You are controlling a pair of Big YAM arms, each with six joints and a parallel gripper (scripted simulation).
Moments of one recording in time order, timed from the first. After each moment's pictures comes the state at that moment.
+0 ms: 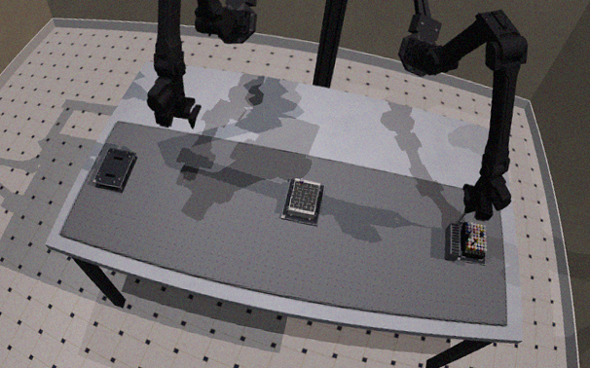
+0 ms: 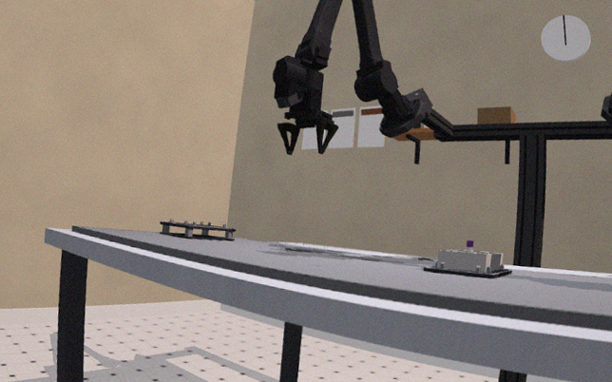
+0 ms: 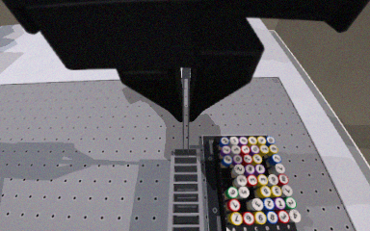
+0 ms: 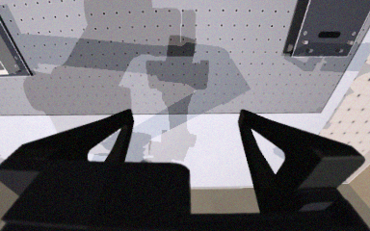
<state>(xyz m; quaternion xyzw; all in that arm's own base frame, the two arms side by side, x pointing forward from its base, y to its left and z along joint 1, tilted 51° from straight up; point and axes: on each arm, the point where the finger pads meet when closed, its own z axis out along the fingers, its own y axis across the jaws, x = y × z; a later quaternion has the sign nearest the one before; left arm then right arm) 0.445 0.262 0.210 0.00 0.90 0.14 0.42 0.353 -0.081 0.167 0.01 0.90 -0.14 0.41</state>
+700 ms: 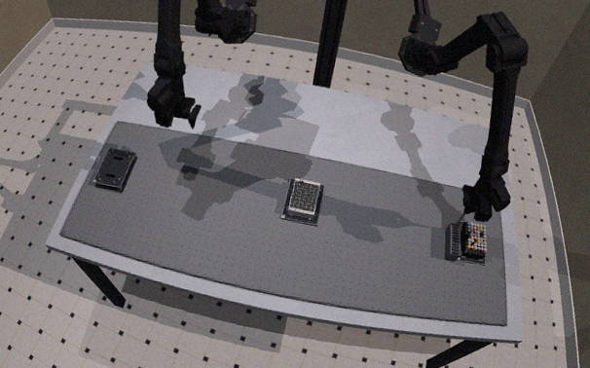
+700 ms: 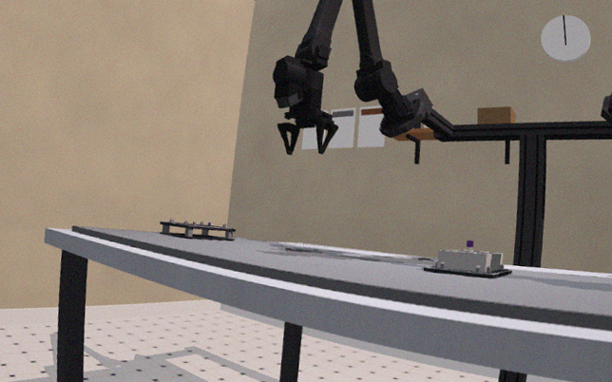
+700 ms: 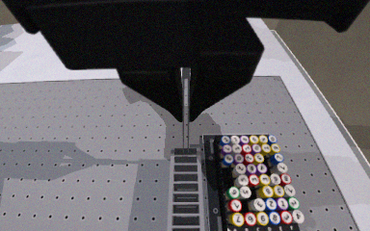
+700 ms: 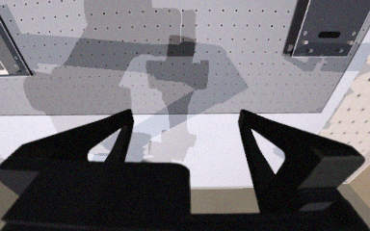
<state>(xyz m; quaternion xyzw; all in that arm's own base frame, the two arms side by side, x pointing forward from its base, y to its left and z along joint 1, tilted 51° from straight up) 0.448 0.263 0.206 0.00 0.90 0.14 0.42 0.353 -0.081 0.167 0.01 0.90 -0.14 0.41</state>
